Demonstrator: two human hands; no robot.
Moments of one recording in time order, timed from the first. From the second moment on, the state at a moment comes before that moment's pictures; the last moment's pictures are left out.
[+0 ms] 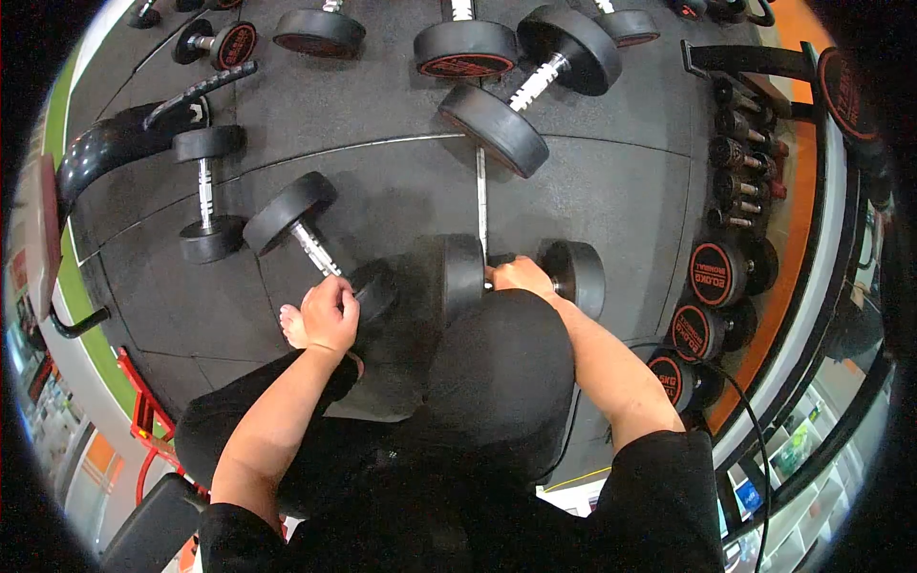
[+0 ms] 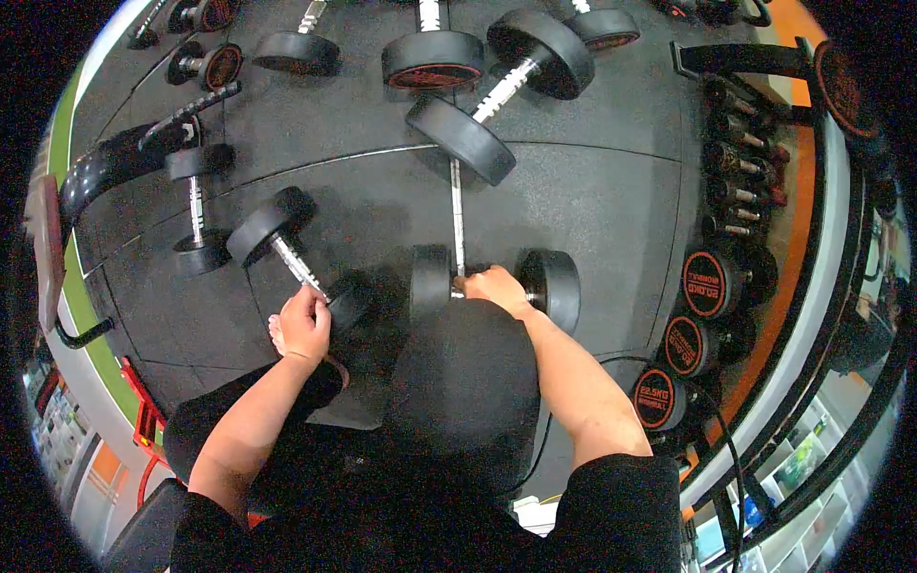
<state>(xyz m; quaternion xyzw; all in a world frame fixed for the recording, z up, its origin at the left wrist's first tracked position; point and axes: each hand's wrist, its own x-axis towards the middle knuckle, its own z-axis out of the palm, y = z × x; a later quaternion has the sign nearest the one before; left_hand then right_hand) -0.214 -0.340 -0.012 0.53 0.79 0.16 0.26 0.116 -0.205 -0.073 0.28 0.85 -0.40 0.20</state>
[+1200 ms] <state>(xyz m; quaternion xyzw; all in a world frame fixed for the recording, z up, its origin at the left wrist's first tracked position) -0.214 -0.342 -0.018 0.53 0.79 0.16 0.25 0.117 -0.207 -0.082 0.28 0.85 -0.39 0.23</state>
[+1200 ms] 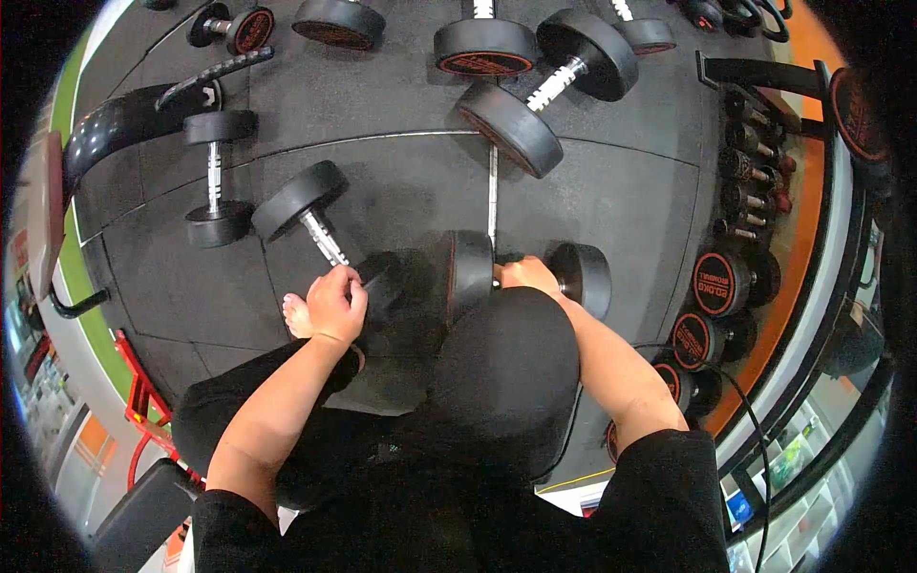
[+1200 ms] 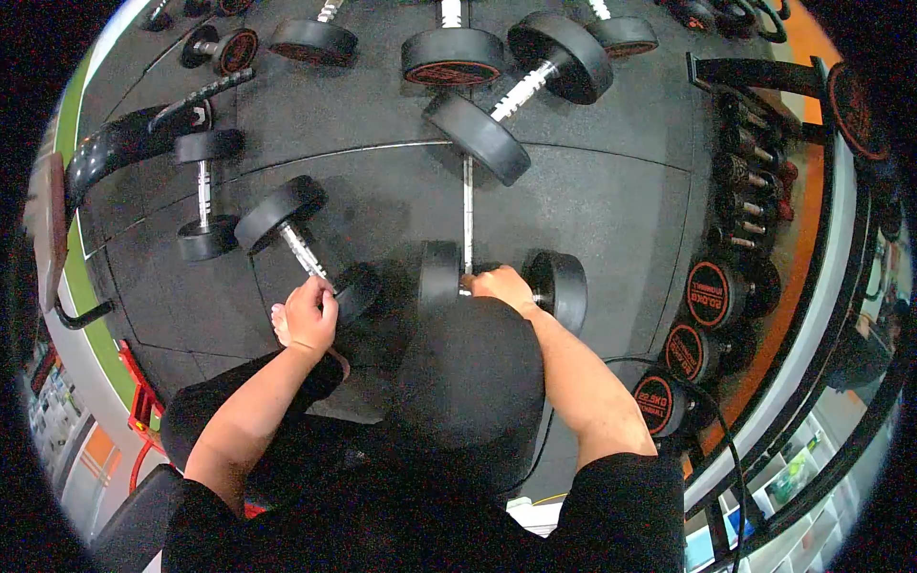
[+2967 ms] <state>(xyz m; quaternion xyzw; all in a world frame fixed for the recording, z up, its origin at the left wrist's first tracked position) -0.213 -0.337 -0.014 0.55 0.78 0.16 0.25 0.116 -0.211 -0.082 0.29 0.85 -0.38 0.21</state>
